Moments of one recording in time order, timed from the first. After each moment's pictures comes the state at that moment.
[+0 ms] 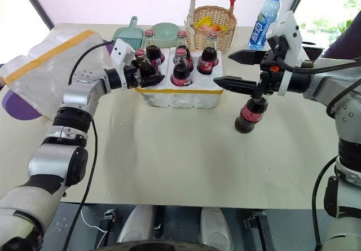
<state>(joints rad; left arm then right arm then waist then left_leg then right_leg) -1.00 0.41 0.01 0.73 -0.20 0.24 -0.96 -0.70 -0.94 -0.18 -0.24 0.76 0.91 0.93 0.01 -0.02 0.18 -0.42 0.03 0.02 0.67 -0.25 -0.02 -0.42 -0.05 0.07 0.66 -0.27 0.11</state>
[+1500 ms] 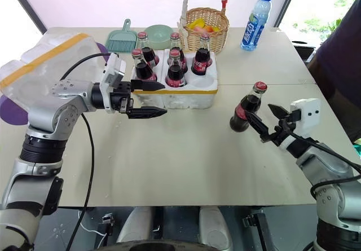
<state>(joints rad) -0.72 0.58 -0.07 -0.02 -0.51 0.61 -1.21 -0.02 -0.55 -0.46 -0.41 0.67 0.67 0.53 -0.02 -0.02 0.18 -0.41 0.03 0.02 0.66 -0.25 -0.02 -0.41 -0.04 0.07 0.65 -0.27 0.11</state>
